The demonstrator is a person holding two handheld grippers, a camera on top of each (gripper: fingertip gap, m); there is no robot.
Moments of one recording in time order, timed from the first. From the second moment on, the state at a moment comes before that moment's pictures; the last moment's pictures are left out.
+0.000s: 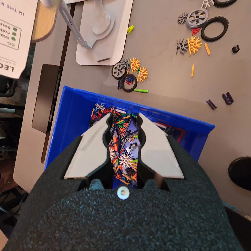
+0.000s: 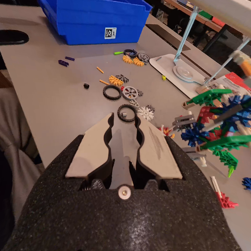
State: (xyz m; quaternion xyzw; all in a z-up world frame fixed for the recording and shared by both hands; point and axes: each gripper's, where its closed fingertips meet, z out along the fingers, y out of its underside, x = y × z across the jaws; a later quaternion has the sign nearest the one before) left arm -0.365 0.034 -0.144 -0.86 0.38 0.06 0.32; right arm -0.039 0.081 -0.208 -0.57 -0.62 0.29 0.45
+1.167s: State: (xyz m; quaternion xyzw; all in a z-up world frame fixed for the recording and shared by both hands) left arm -0.316 0.013 -0.214 -0.84 0.45 -0.03 0.29; right arm -0.090 0.086 -0.191 -0.44 -0.61 0.24 0.61
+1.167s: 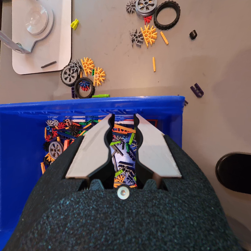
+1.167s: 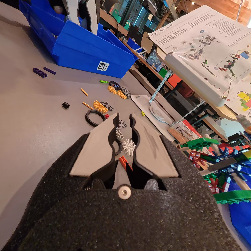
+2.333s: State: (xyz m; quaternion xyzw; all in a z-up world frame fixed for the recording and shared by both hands) left arm -0.400 0.008 -0.189 -0.87 0.41 0.09 0.27; right arm -0.091 0.091 -0.195 -0.45 -0.62 0.21 0.61
